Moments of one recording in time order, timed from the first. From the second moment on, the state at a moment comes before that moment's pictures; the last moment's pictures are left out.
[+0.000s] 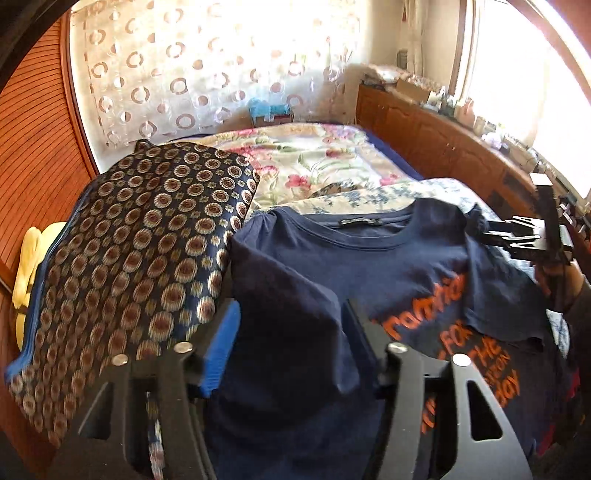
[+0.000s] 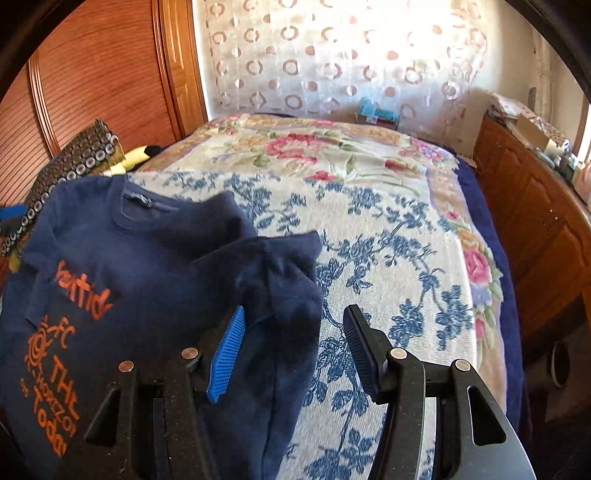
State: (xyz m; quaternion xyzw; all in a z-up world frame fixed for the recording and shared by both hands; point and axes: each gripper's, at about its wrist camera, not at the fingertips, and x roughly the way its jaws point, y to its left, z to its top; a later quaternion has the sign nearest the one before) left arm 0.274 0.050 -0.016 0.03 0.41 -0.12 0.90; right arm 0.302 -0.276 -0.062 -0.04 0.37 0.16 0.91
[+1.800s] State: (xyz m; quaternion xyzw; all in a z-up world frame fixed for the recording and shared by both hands) left arm 0.318 0.043 -0.023 0.11 0.39 -0.07 0.91; right arm 0.316 -0.278 -0.071 -0.05 0.37 0.16 0.92
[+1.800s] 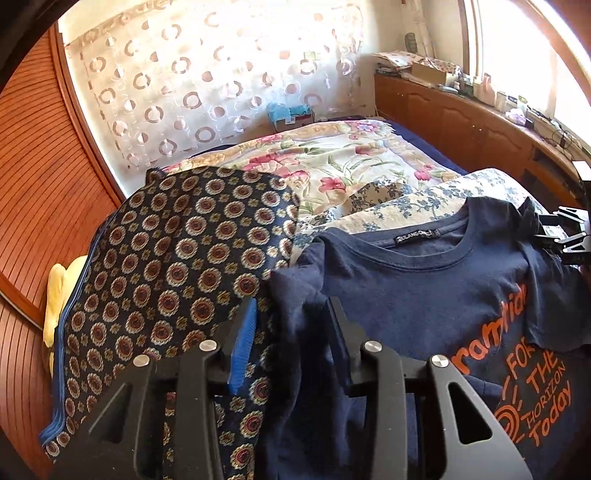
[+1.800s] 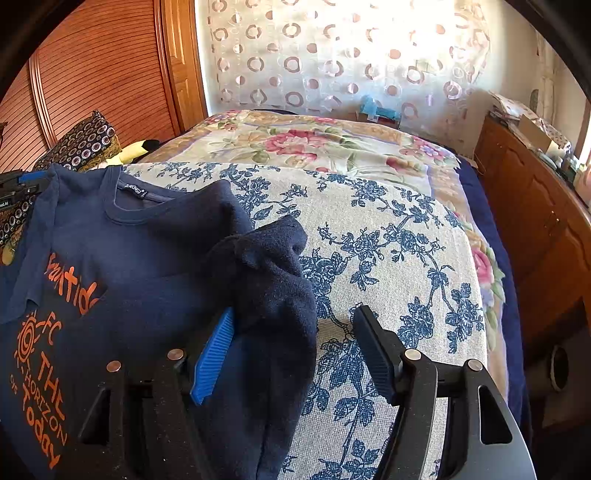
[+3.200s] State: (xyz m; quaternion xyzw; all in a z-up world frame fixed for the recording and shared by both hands) left arm 0.230 0.041 0.018 0.07 0.34 -0.12 0.93; right arm 0.283 -0.285 -0.033 0.01 0.33 0.22 0.92
